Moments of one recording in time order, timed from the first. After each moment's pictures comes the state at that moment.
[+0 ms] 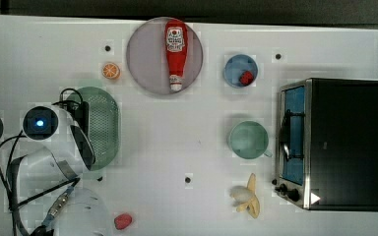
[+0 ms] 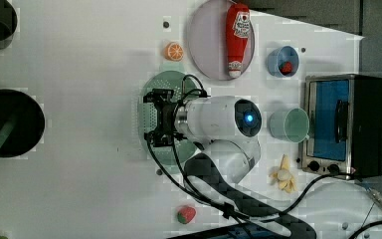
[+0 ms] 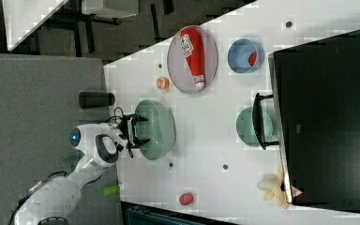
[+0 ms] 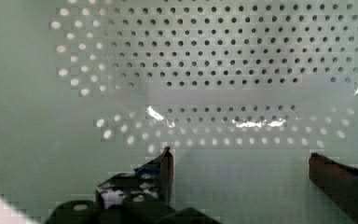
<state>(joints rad) 0.37 0.62 0.25 -2.00 0.05 1.12 1.30</state>
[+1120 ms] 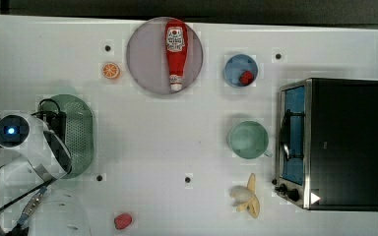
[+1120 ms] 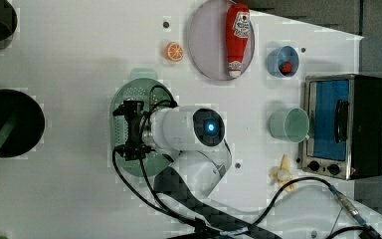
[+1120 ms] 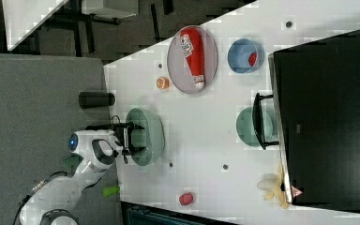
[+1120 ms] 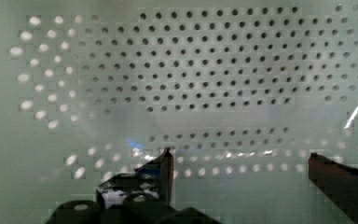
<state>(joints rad) 0.47 0.71 0.26 -1.89 0.04 1.07 1.42</state>
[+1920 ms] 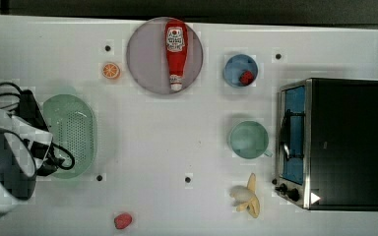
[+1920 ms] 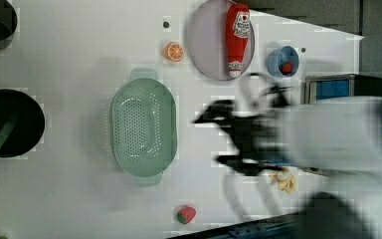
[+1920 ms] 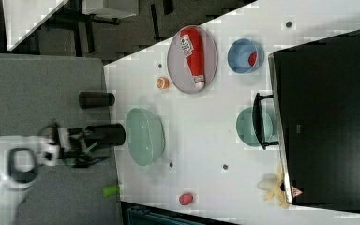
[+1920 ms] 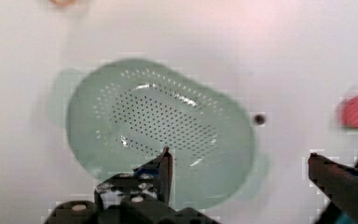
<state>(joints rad) 0.45 0.12 0.15 -1.88 0.05 0.35 0.86</state>
